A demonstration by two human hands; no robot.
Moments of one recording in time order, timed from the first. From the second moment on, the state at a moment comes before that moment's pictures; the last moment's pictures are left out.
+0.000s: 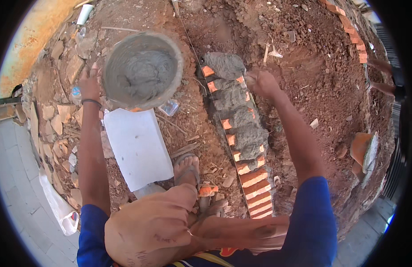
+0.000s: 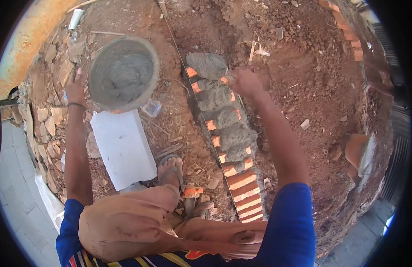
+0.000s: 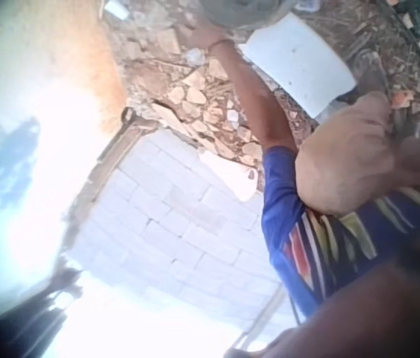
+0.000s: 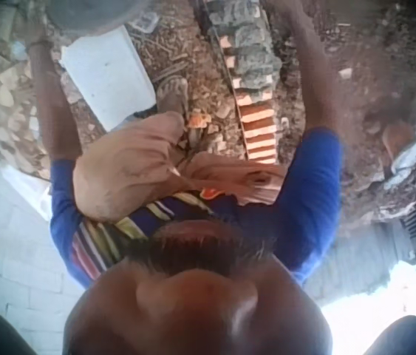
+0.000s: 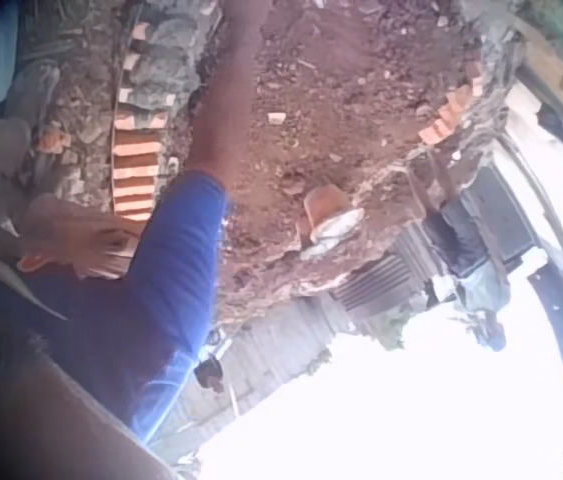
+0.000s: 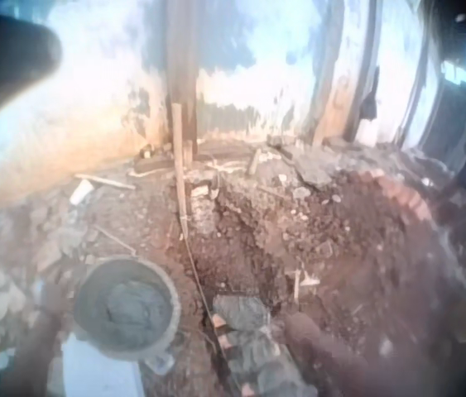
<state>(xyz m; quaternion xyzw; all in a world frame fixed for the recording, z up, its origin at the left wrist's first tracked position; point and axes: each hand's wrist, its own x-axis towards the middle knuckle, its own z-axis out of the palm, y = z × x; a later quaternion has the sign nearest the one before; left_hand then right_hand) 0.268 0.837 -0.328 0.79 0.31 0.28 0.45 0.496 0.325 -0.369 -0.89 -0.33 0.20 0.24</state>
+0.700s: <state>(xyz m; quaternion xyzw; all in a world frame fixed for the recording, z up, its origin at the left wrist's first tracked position) 0.542 0.619 -0.515 0.83 0.25 -0.21 0.45 0.393 0.381 -0.418 -0.89 -0.06 0.31 0.33</state>
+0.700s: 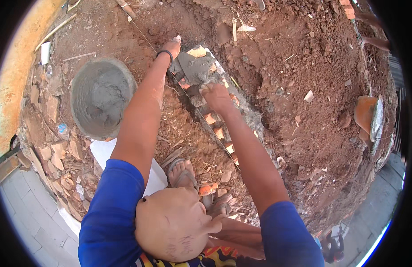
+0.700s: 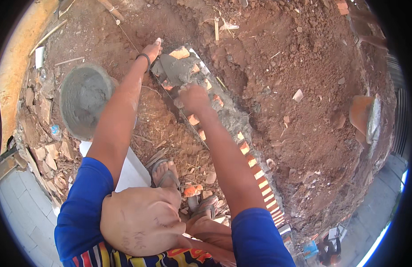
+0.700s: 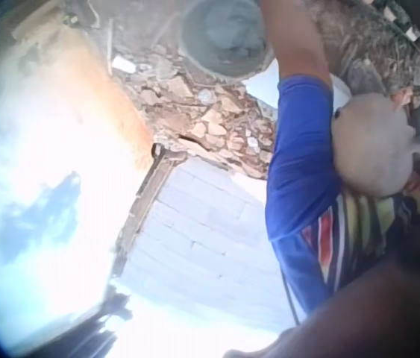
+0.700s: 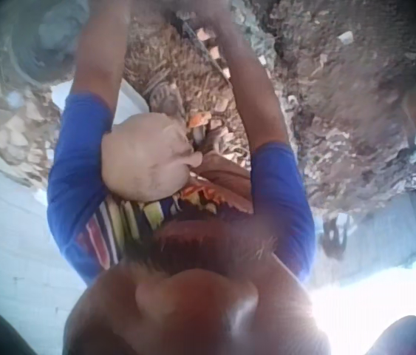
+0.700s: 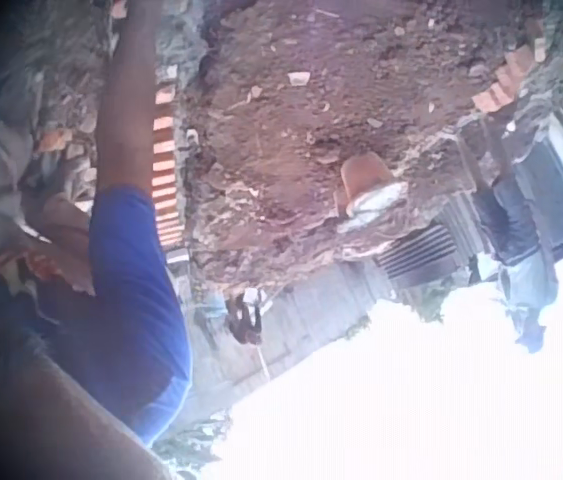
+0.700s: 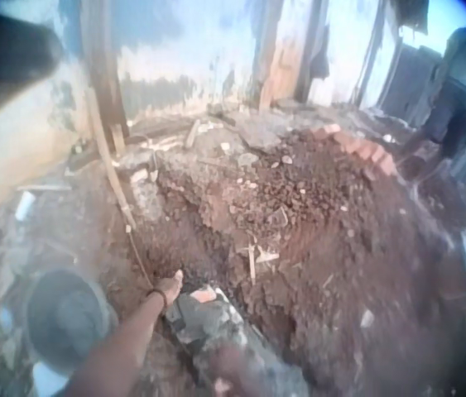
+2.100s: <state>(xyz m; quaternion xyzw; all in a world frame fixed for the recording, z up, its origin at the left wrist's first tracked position) 0.278 0.577 -0.303 0.69 0.15 0.05 0.70 0.387 0.342 -0.370 -0.69 0.20 0.40 0.56</state>
